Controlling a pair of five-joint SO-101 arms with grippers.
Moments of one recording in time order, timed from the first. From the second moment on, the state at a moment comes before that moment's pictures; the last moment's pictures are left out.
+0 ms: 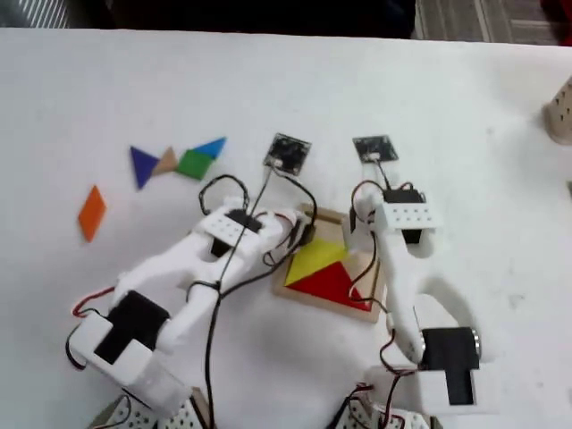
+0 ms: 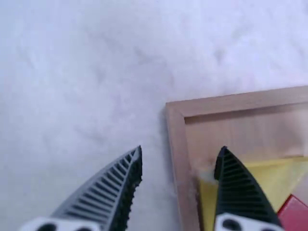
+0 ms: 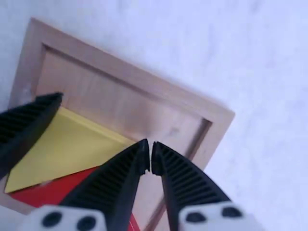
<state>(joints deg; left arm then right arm) 25.2 7.4 38.1 23.8 8.2 -5.9 -5.8 37.1 54.0 8.7</state>
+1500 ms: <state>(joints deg) 20.8 -9.5 46.1 32.8 3.4 -13.9 -5.1 39.8 45.9 13.0</state>
